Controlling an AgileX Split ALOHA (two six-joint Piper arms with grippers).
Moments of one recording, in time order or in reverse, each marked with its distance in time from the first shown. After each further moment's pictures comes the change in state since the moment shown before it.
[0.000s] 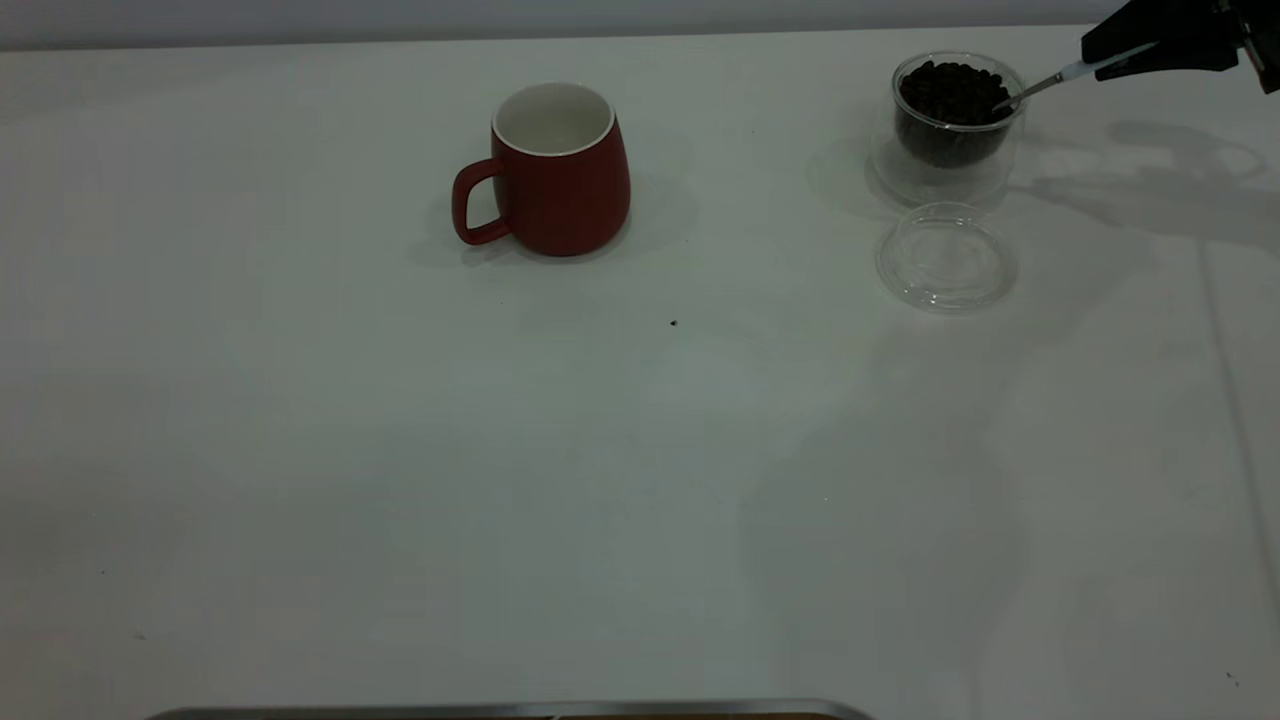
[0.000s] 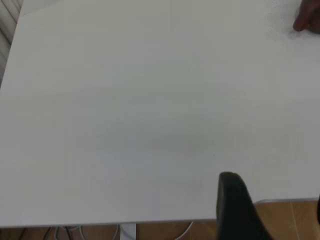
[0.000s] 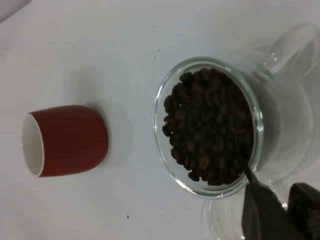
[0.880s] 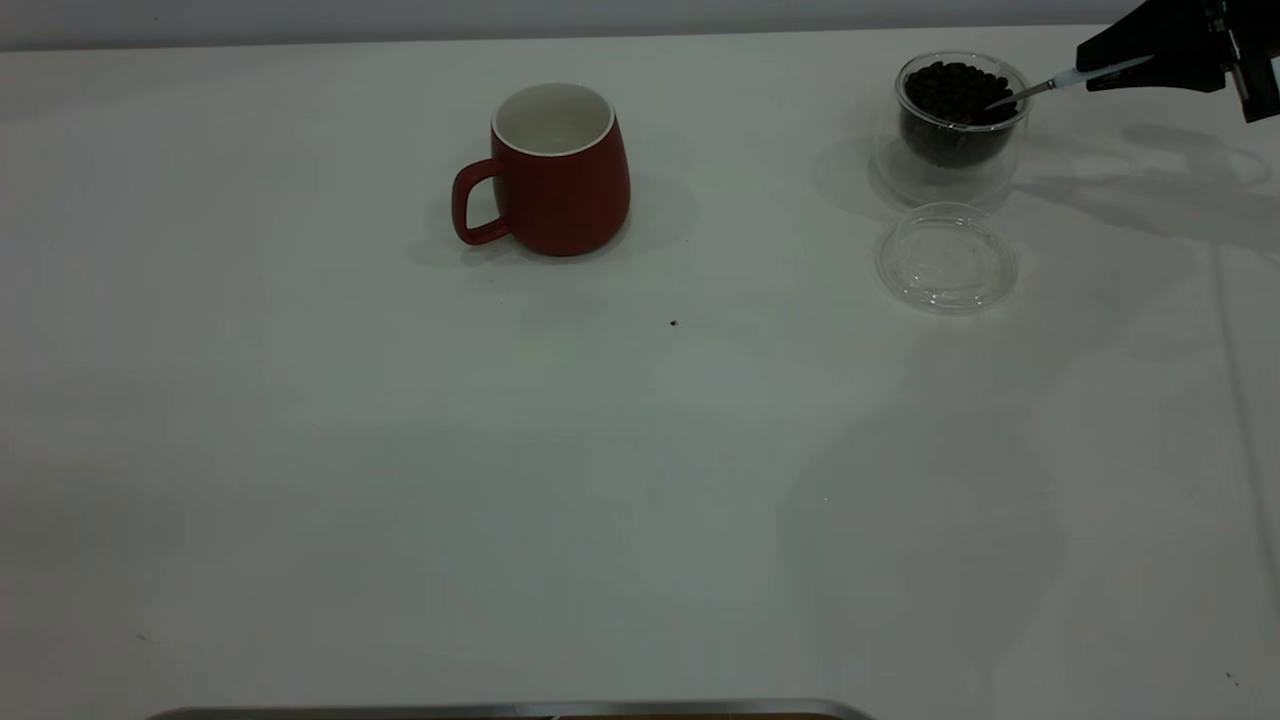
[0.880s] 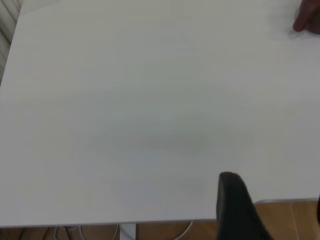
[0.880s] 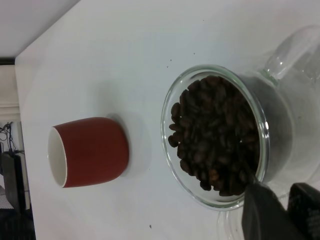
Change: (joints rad) left arm 0.000 0.000 0.000 0.000 0.000 -0.002; right arm -0.024 0.054 0.000 0.105 0.036 -0.033
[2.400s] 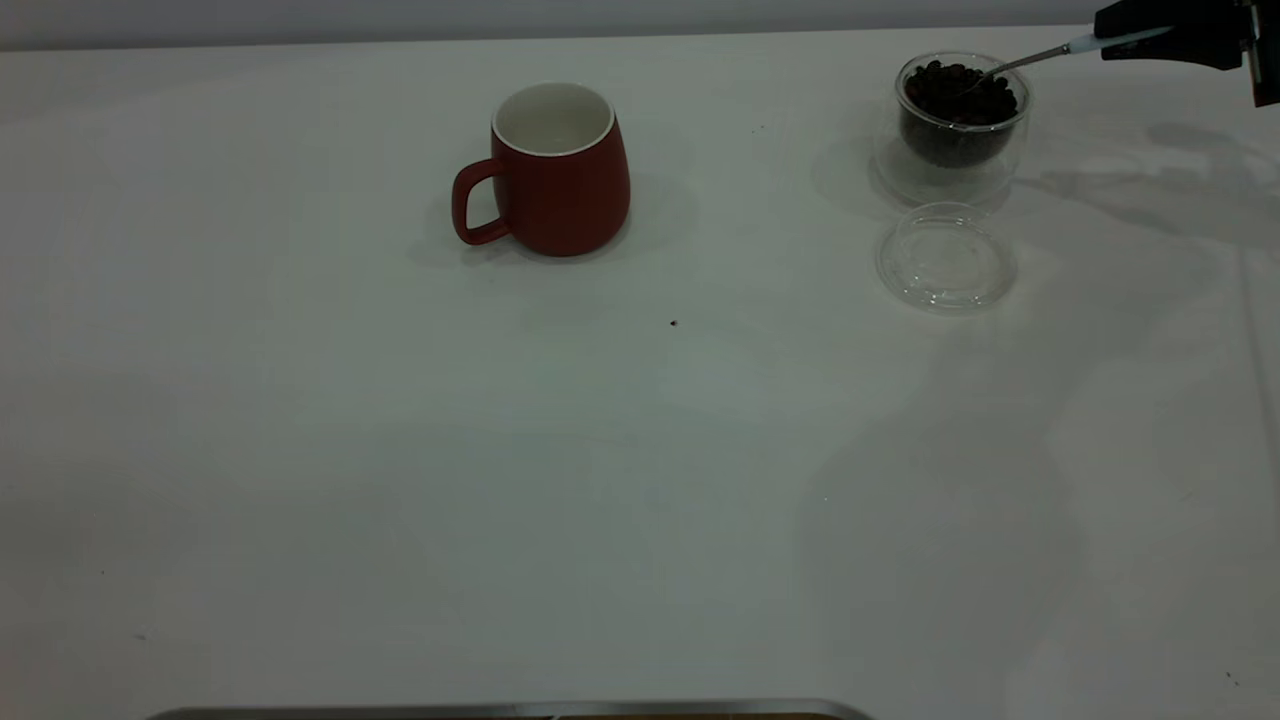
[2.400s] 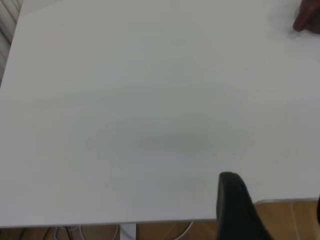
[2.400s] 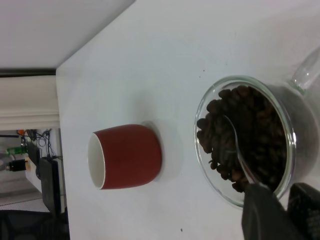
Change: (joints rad) left arm 0.000 0.000 0.000 0.000 0.000 0.002; right arm -0.032 0.000 0.000 0.079 0.071 -0.031
